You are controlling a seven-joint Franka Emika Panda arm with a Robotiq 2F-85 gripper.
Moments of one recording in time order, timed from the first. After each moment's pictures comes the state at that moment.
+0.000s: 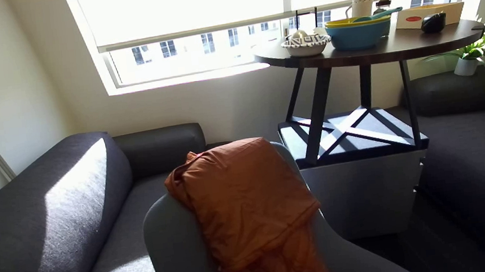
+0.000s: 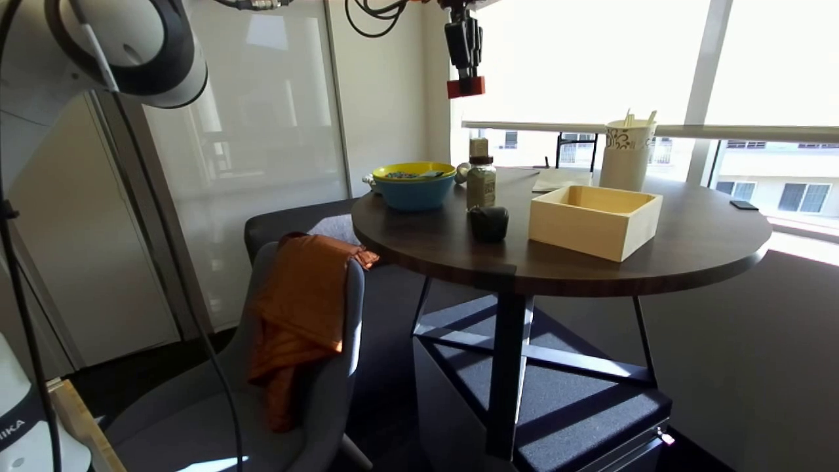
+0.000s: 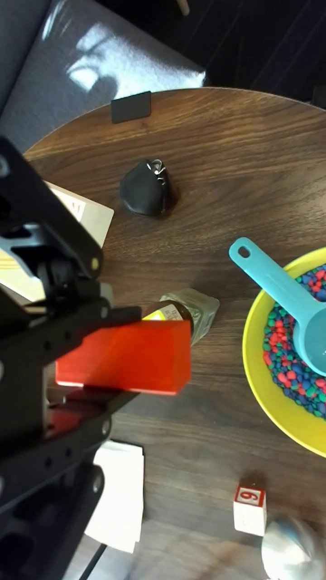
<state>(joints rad) -0.39 0.73 -0.14 -0.45 0.09 1.30 0.92</state>
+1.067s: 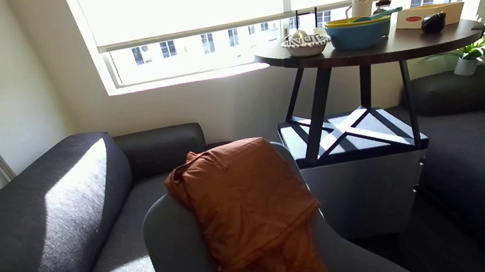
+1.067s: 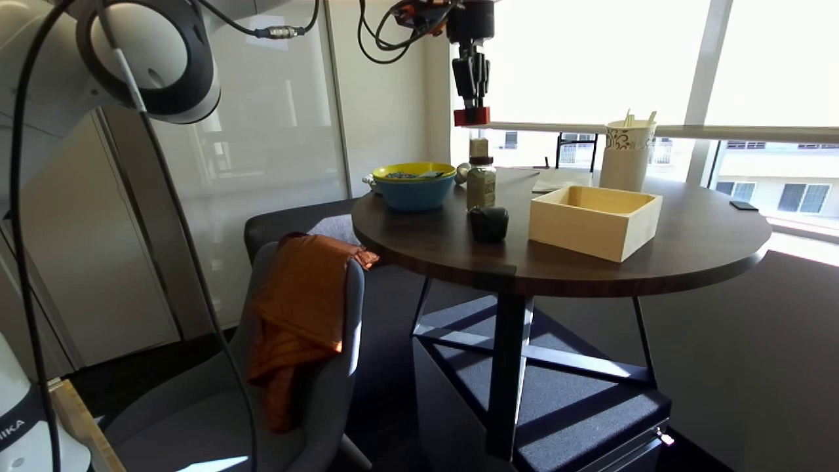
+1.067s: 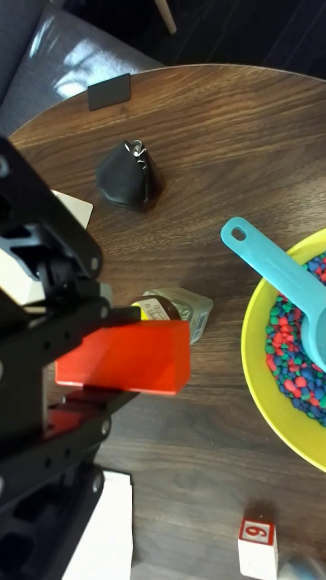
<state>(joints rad) -0.38 0.80 -0.15 -0.46 0.07 1.33 0.96</state>
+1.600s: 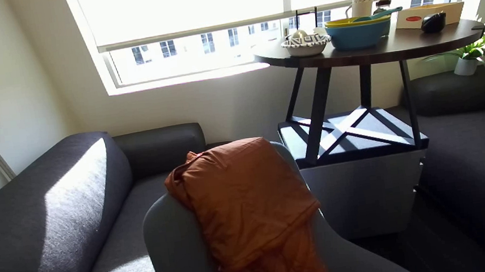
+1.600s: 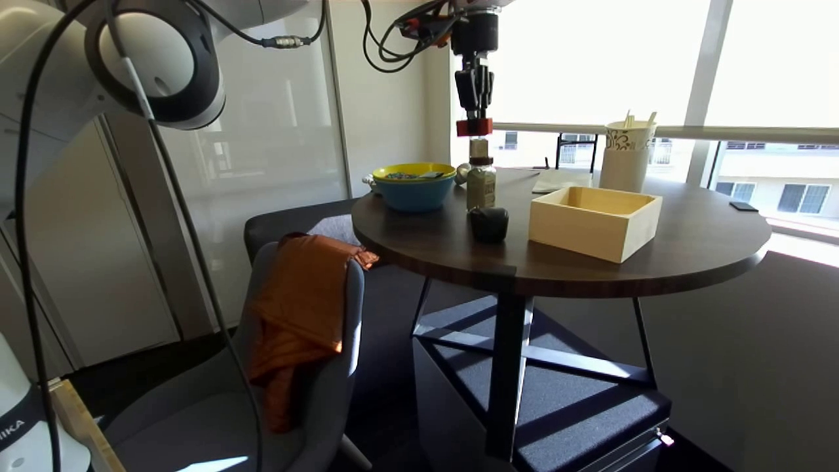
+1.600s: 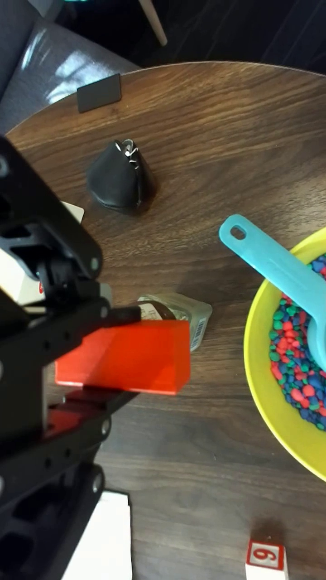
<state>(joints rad) -0.38 0.82 -0.15 -0.46 0.07 1.33 0.99</state>
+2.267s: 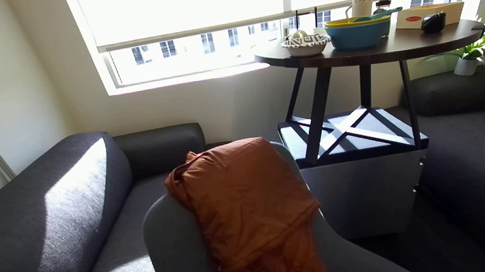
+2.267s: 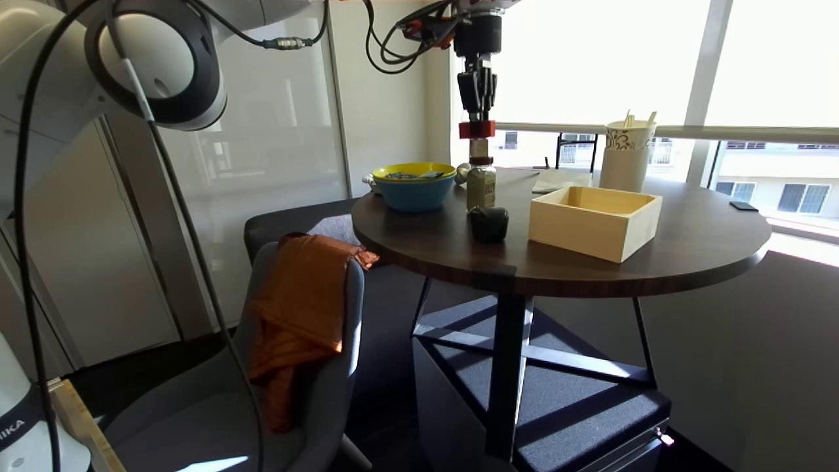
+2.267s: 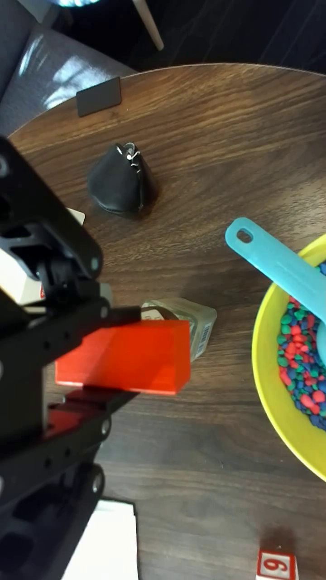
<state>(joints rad) -0.39 0.83 -0.15 -0.46 0.07 1.33 1.00</state>
